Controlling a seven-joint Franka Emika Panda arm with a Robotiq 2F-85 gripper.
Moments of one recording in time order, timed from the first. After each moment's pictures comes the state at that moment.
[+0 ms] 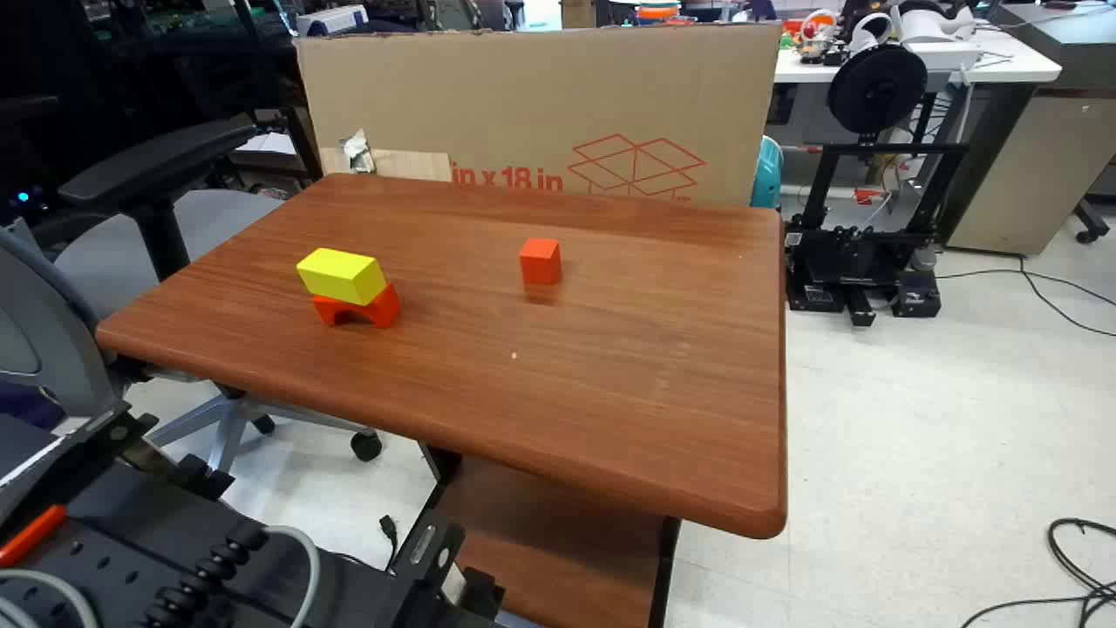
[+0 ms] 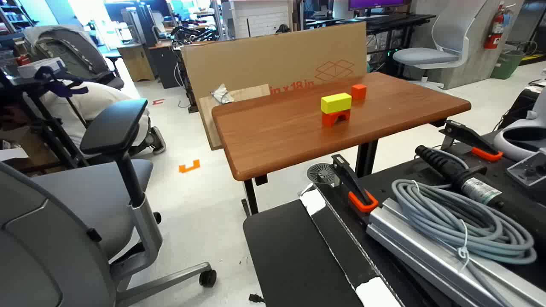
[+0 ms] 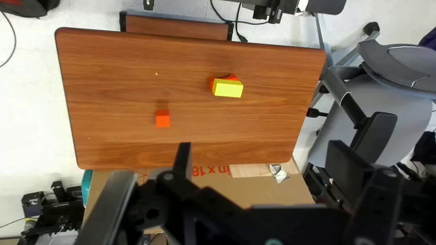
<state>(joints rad) 0.04 -0.64 -0.22 -2.40 0.10 1.91 -0.34</state>
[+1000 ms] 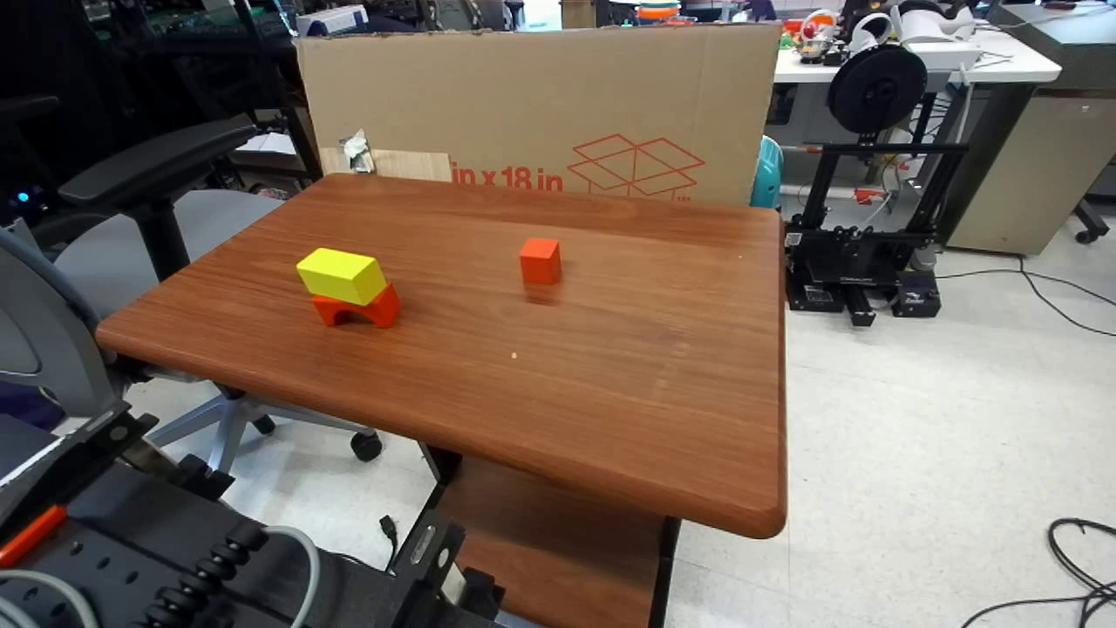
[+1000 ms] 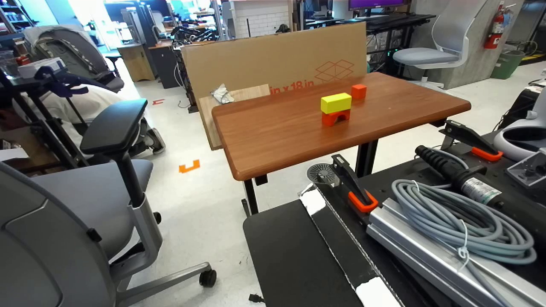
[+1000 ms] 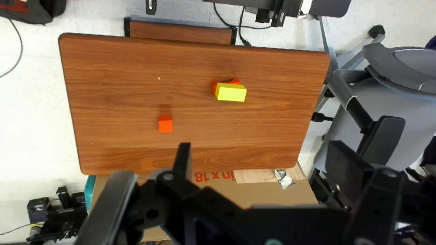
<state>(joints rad) 0.03 -0.62 -0.20 -2.40 0.09 1.91 -0.32</state>
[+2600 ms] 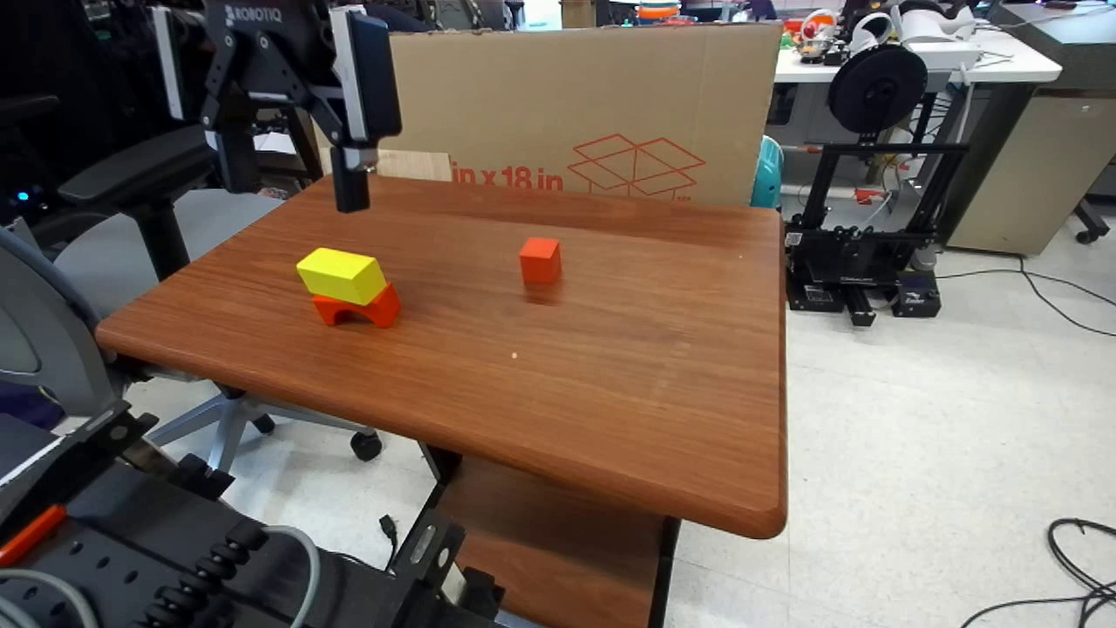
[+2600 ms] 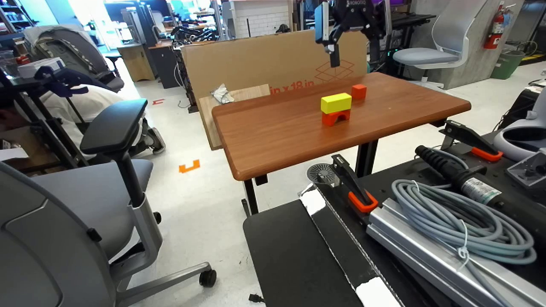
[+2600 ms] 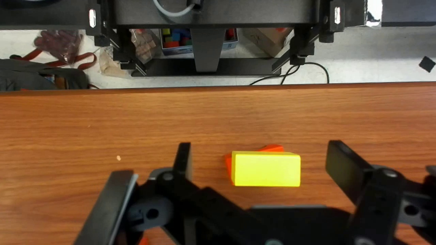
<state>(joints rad) 0.04 0.29 0.01 -2.11 0.03 2.07 0.00</state>
